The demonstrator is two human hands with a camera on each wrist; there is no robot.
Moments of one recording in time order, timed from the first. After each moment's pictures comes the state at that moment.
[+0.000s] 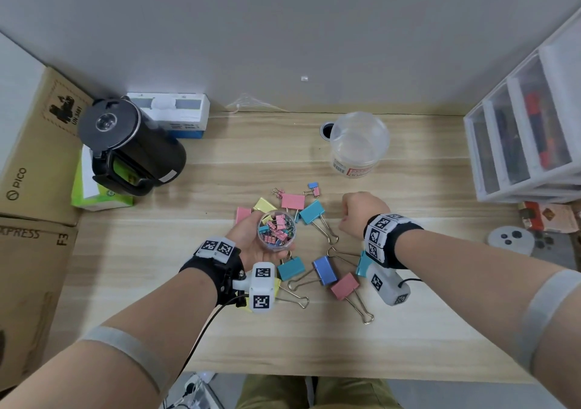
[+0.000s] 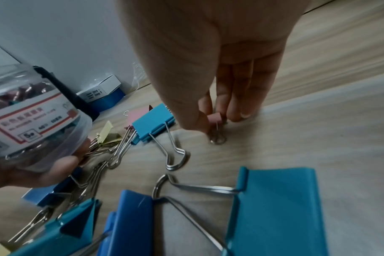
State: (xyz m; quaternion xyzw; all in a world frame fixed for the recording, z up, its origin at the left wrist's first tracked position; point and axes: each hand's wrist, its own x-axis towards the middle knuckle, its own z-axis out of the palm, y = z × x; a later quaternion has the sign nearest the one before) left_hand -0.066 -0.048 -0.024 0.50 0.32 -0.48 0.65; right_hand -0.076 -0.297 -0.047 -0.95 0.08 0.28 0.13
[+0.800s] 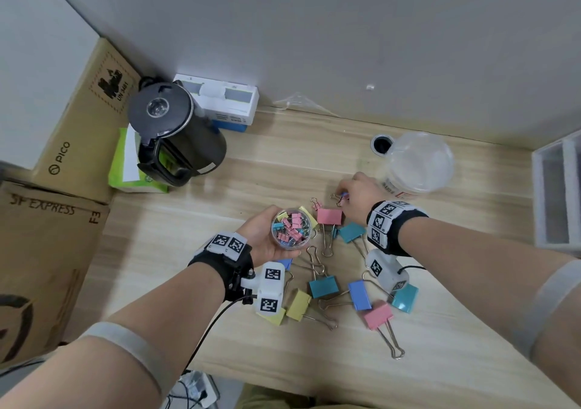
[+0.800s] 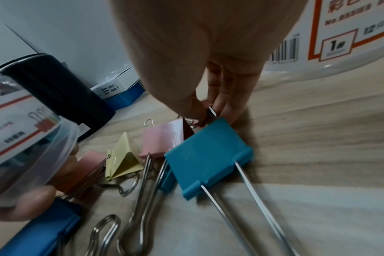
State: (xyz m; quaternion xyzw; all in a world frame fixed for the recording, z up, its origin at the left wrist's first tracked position) left_hand -0.030 -0.002 -0.024 0.46 0.35 -0.47 0.66; right_hand 0.013 -0.233 -0.055 -0.95 0.01 0.26 0.19
